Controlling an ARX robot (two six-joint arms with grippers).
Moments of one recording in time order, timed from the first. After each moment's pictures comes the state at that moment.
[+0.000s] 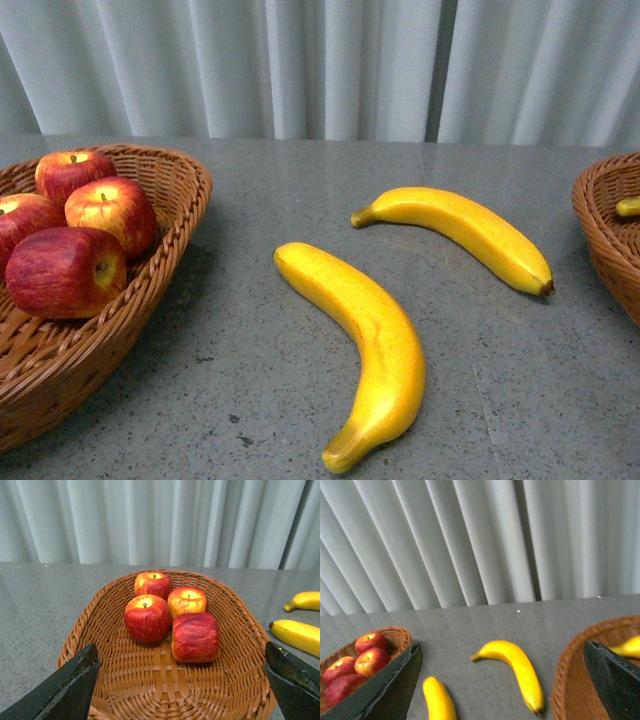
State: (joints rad) left arm 0.00 0.01 0.02 0.00 0.00 0.00; right arm 0.24 0.79 0.28 0.58 -0.06 0.27
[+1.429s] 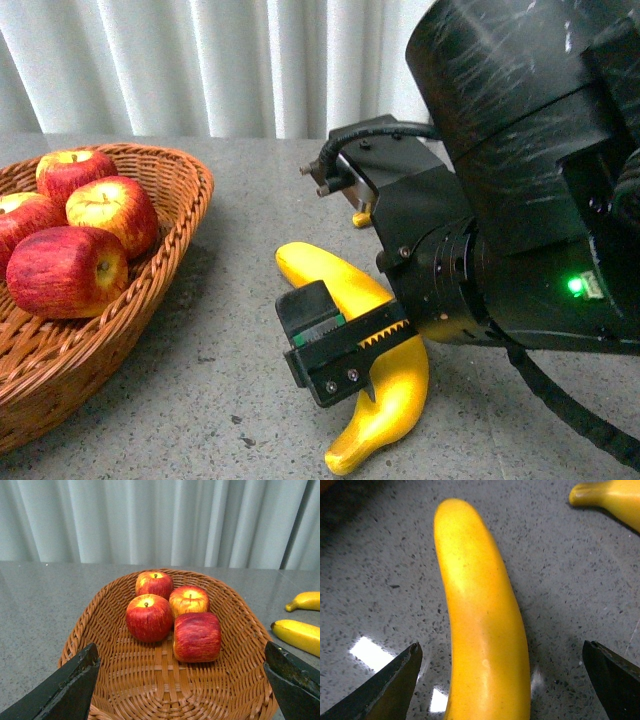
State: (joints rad) left arm 0.00 0.01 0.02 0.00 0.00 0.00; right arm 0.58 1.78 0.92 0.12 0.08 -0.02
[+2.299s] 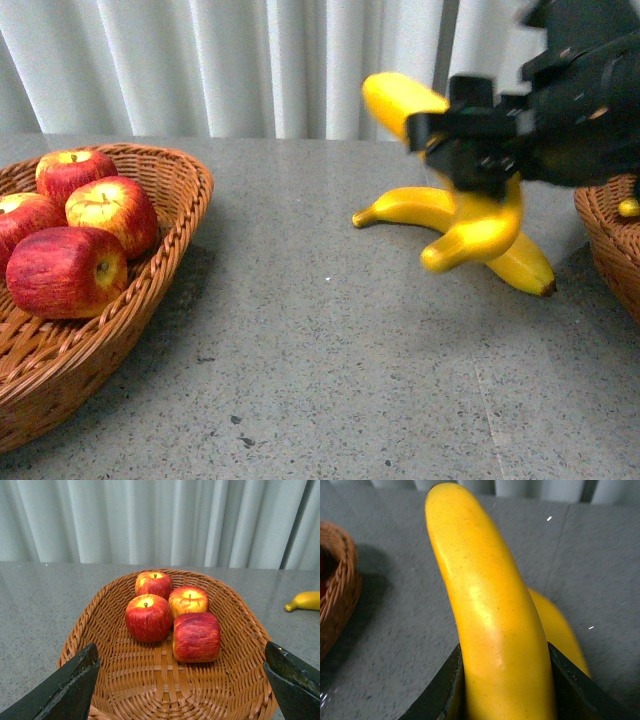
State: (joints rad) left arm 0.00 0.01 0.02 0.00 0.00 0.00; right arm 0.36 1.63 0.94 0.21 -0.06 0.14
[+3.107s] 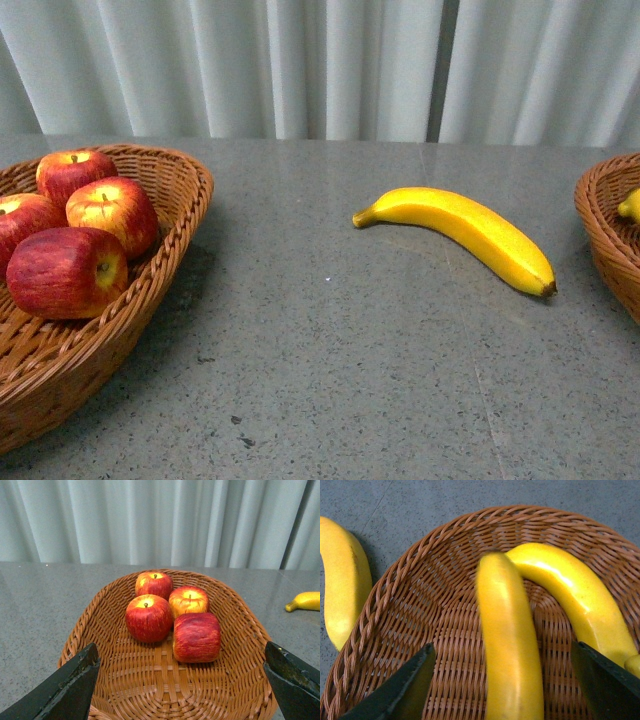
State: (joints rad) left arm 0.00 0.01 0.02 0.00 0.00 0.00; right arm -0.17 1.45 0.78 0.06 -0.24 -0.20
